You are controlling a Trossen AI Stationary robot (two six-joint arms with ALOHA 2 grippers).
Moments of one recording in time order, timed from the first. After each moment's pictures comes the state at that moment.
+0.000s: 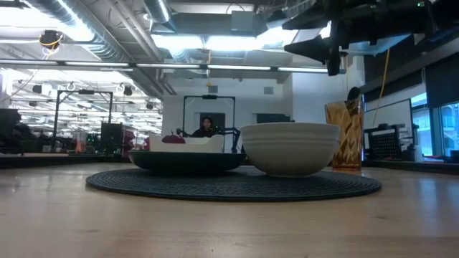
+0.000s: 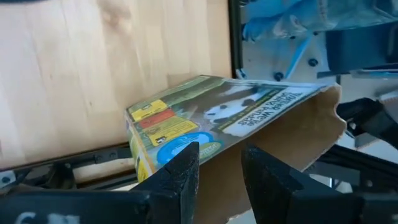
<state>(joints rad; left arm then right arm) -0.63 1.07 1.49 -1.57 0.28 -0.66 0.09 1.12 0.46 0.65 0.36 0.45</state>
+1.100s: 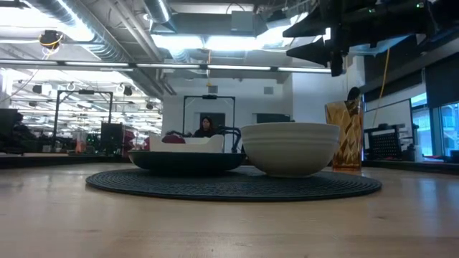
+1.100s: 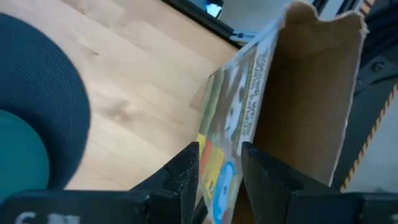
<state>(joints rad) -0.77 1.24 1.58 -1.57 0.19 0.20 0.09 1.12 0.46 0.62 0.43 0.39</state>
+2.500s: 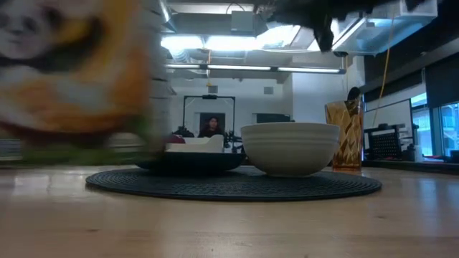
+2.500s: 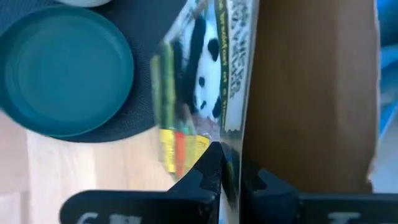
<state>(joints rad) -0.45 1.24 1.38 -1.21 -0.01 -0.38 0.14 1.13 0.75 0.17 0.22 0.42</state>
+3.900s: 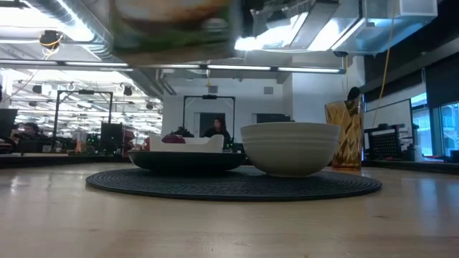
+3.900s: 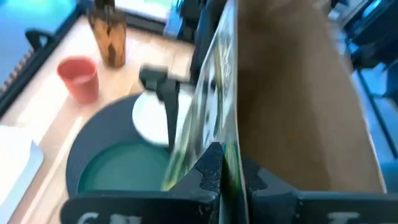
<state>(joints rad) -0.12 1.26 1.73 -1.06 -0.08 -0.36 0.14 1.68 1.23 0.16 0.04 0.15</state>
